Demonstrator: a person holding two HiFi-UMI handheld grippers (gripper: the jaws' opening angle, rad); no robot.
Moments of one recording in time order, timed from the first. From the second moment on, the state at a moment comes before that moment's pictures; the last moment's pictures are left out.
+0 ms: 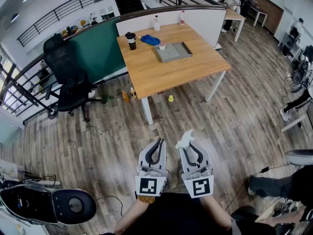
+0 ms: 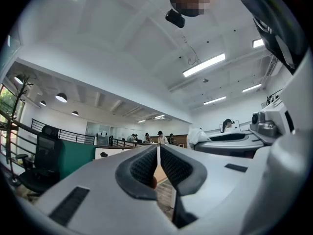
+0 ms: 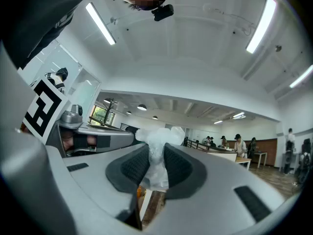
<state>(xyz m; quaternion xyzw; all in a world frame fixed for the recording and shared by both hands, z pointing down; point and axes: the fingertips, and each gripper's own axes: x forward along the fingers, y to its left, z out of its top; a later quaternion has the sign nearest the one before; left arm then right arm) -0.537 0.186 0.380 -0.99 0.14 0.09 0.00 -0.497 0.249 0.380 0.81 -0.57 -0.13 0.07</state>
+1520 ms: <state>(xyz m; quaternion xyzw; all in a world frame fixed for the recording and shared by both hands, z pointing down) -0.309 0.168 0.393 -0.99 0.16 0.04 0.03 -0.259 0.222 0.411 0.77 -0.63 -0.07 0.07</state>
